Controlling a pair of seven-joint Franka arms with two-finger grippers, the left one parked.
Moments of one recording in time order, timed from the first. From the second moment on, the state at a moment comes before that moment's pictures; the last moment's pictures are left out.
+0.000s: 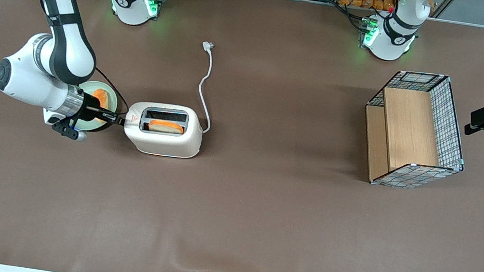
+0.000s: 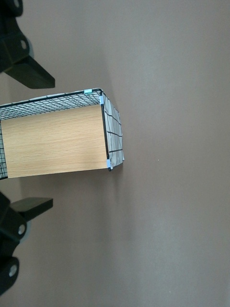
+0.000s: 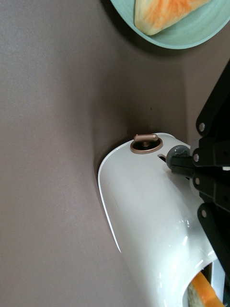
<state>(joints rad) 0.13 0.27 -0.06 -2.12 0.59 2.22 -0.05</state>
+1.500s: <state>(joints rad) 0.11 0.32 -0.06 -2.12 0.67 2.25 -0.17</state>
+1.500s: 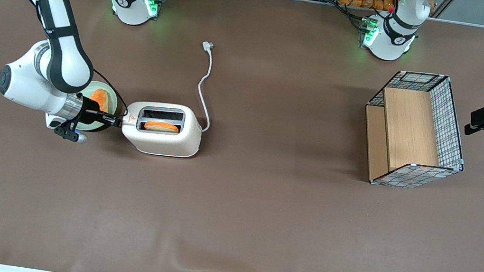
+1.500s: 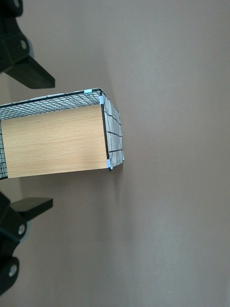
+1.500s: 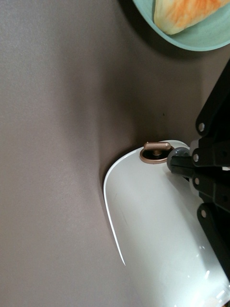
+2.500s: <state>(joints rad) 0.08 0.30 -0.08 -1.92 0.62 1.93 -0.07</state>
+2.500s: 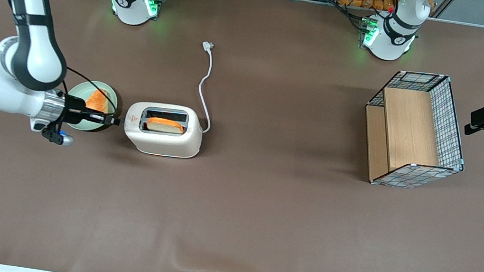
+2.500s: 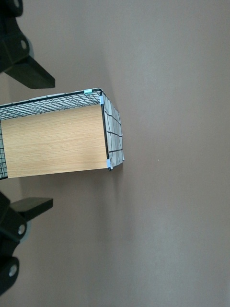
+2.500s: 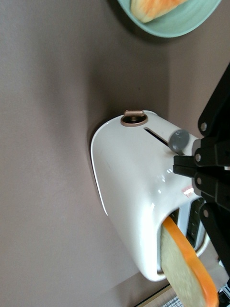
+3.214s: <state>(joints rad) 0.08 0.27 -0.08 -1.69 0.44 1.63 0.10</state>
